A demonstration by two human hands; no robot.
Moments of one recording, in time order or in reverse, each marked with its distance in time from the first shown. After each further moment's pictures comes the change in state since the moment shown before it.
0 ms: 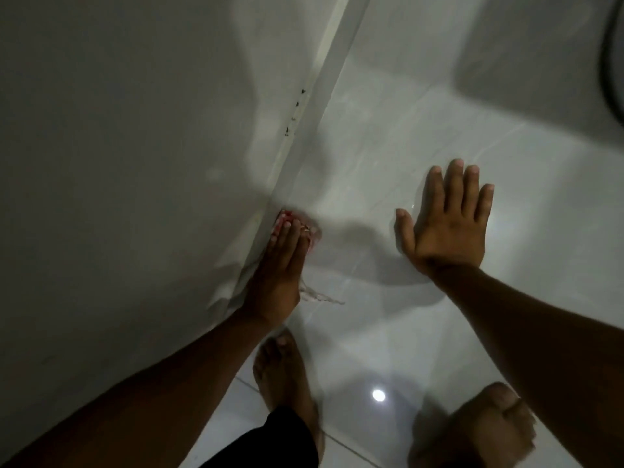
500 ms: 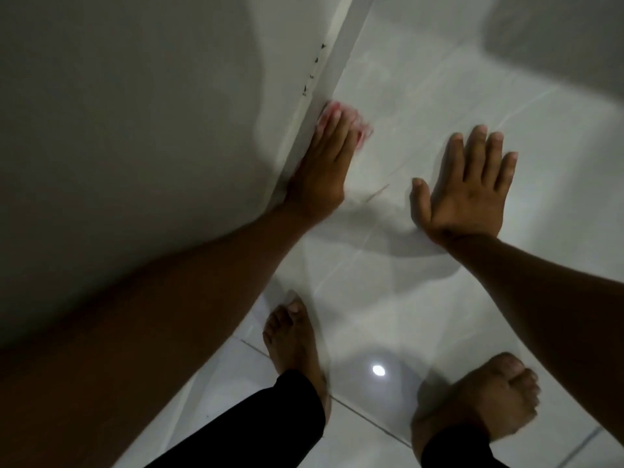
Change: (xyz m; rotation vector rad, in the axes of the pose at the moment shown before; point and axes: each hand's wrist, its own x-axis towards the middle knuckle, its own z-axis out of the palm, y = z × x) left_hand 0.125 0.004 -0.020 -0.048 0.124 0.111; right_hand 0.002 0.002 -0.003 -0.020 0.003 -0.025
